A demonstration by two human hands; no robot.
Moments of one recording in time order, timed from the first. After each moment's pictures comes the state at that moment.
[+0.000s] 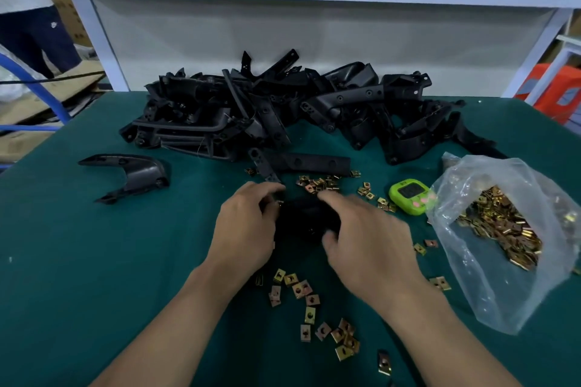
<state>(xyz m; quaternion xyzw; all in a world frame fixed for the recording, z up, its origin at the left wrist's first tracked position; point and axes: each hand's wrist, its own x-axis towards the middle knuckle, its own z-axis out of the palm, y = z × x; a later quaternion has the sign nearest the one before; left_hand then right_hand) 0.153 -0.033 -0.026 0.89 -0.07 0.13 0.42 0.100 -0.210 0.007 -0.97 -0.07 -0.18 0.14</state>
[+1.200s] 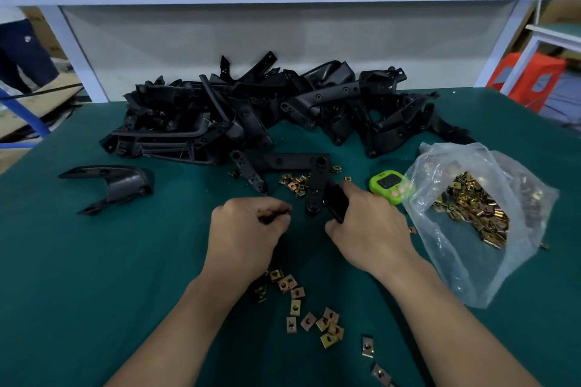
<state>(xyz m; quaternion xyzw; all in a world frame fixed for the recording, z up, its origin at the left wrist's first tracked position) 0.132 -0.051 -0.017 0.86 -0.07 0.10 0.50 0.121 -0.246 -0.014 -0.97 0.06 -0.13 0.19</state>
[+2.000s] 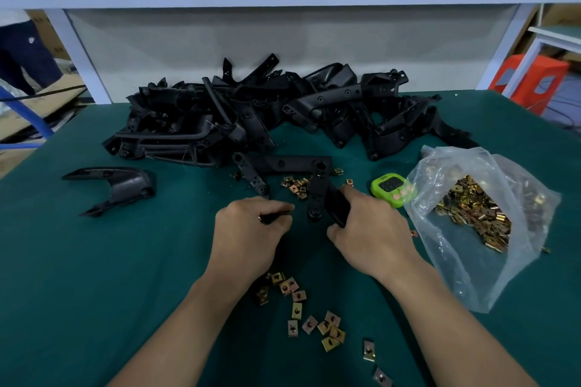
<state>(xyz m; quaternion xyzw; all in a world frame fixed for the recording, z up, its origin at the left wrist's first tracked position) 0.138 -0.051 -0.021 0.85 -0.08 0.10 0.51 0.121 -0.248 -0.016 -0.97 0.05 -0.12 0.19</state>
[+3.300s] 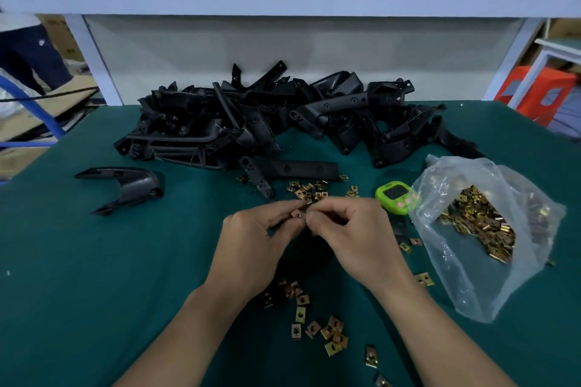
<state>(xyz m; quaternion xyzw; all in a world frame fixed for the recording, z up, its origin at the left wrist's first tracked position) 0.119 -0.047 -0.012 0.81 -0.19 0.13 0.54 0.103 -0.220 0.008 -0.83 -0.08 -0.12 0.54</state>
